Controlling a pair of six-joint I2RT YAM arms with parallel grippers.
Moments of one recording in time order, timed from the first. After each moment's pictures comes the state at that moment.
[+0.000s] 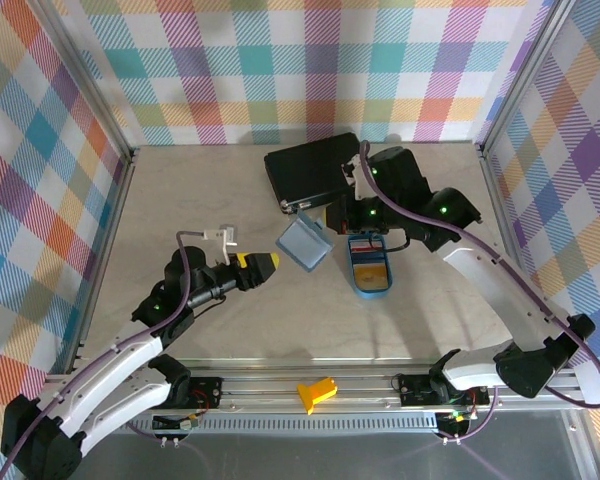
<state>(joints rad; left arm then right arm) -0.58 0.79 0.51 0.05 0.34 -0.76 0.67 1.35 1.59 -0.93 -0.34 0.52</state>
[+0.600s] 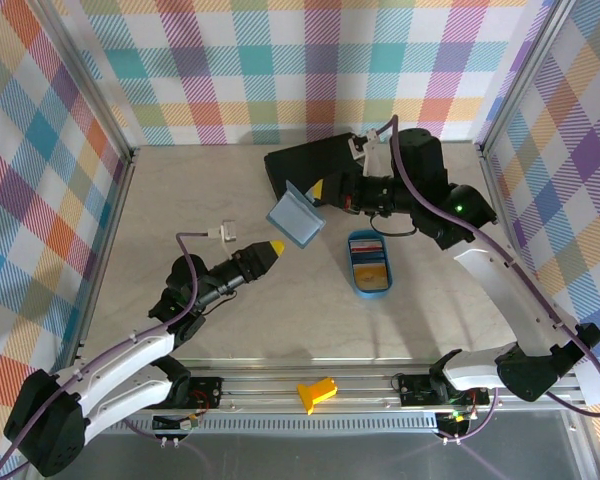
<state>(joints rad) -0.60 0.90 0.41 0.55 0.37 -1.08 0.63 1.33 1.64 -0.70 -0.53 0.76</state>
